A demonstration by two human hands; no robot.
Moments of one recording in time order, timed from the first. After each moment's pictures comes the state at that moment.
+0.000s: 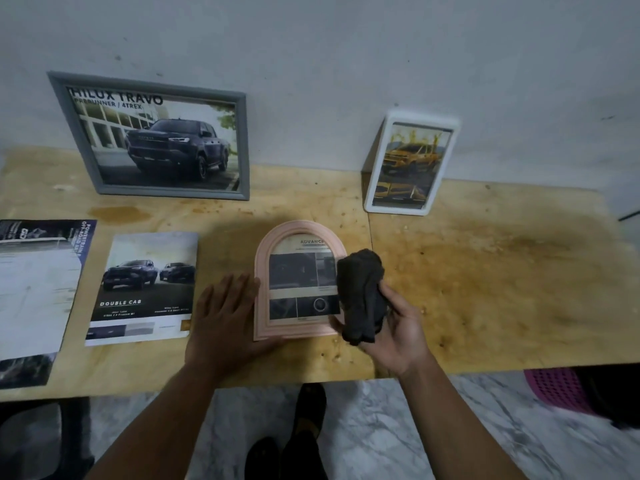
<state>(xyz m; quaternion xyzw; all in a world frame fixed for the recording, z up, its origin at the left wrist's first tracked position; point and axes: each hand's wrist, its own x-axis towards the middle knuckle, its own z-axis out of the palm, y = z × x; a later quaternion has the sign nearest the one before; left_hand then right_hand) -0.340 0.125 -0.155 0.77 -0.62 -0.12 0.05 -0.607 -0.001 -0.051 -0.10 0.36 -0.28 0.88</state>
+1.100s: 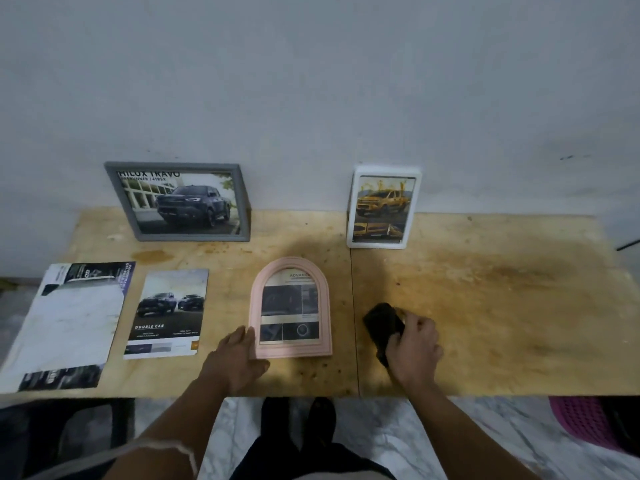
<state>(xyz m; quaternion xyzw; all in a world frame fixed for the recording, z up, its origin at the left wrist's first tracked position) -0.385 0.111 -0.082 0.81 -0.45 -0.38 -0.06 -0.711 -0.046 -0.060 -0.69 0.69 -0.03 0.19</state>
